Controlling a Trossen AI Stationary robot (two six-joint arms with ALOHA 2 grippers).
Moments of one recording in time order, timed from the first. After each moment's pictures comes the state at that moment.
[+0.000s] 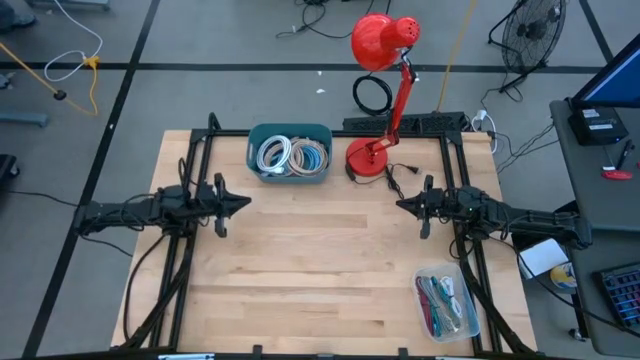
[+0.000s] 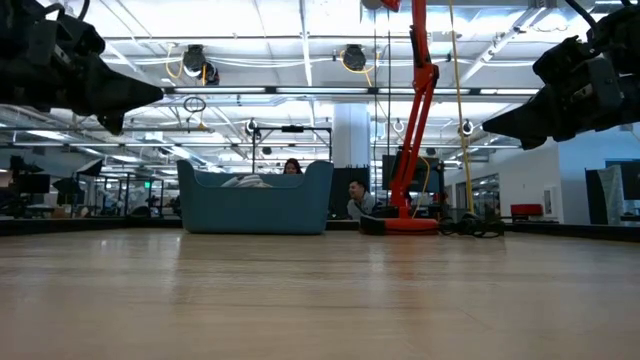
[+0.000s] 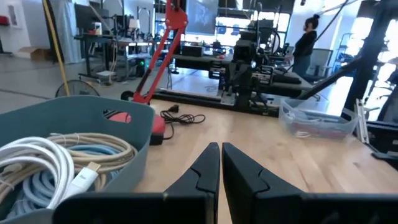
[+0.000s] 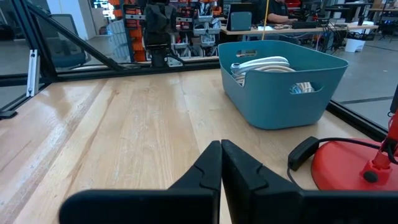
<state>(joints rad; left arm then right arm) 0.05 0.03 0.02 0.02 -0.11 -0.09 -0.18 0.16 0.01 0.01 -0.03 0.04</state>
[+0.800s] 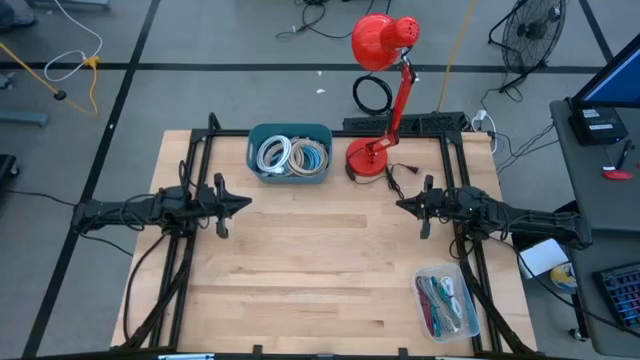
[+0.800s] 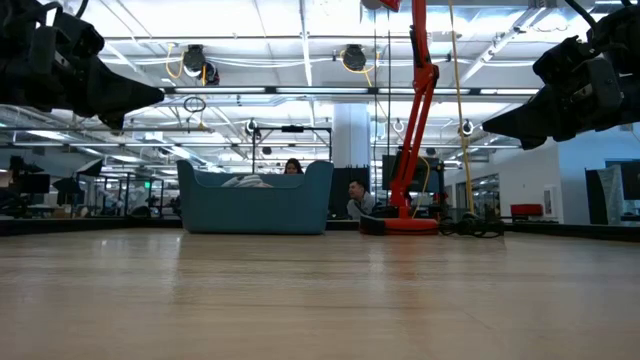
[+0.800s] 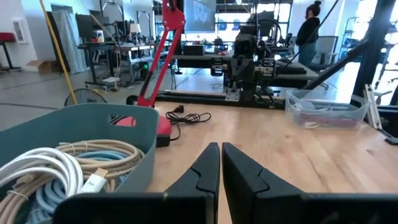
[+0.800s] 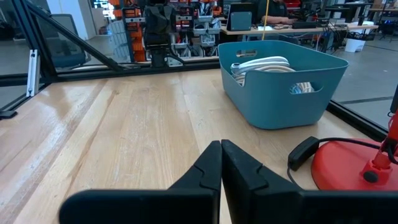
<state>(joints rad) 0.02 0.06 0.01 0.06 -0.14 0.00 -0.18 0.16 0.01 0.01 -0.03 0.04</state>
